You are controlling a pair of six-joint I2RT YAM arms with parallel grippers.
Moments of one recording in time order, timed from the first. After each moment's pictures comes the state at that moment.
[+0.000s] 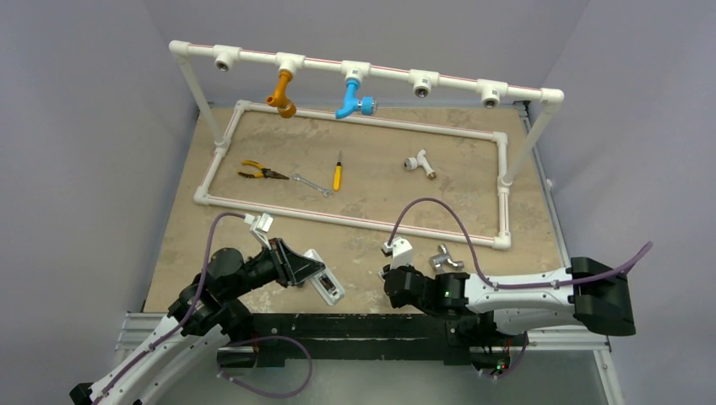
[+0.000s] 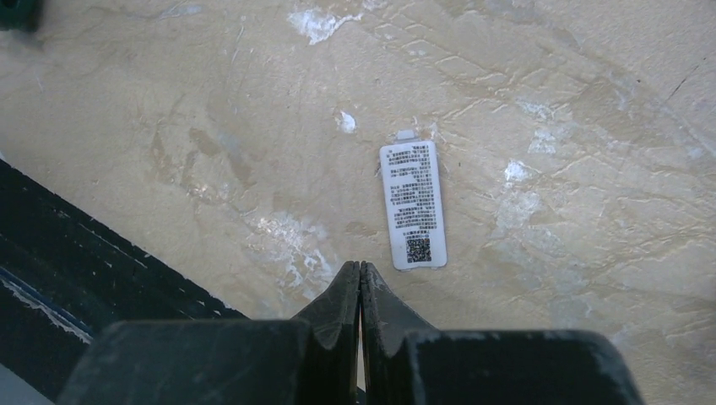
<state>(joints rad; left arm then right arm) -0.74 0.20 0.35 -0.34 0.25 -0.96 1.36 1.12 0.47 -0.25 0.47 0.79</state>
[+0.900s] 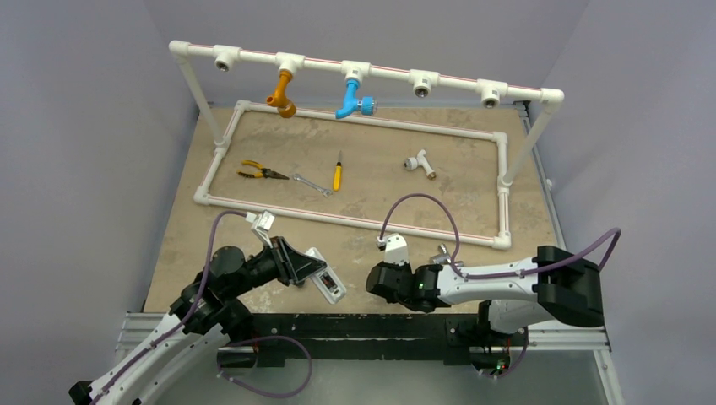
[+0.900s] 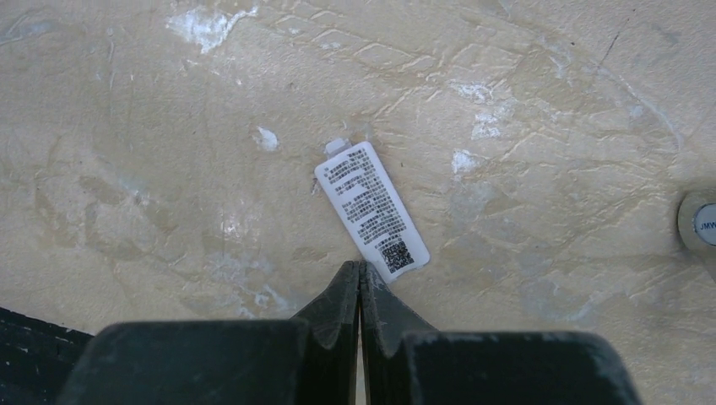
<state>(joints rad) -0.74 0.23 0.35 -0.31 0.25 -0.96 1.34 1.34 0.62 -0.42 0.54 0.94</state>
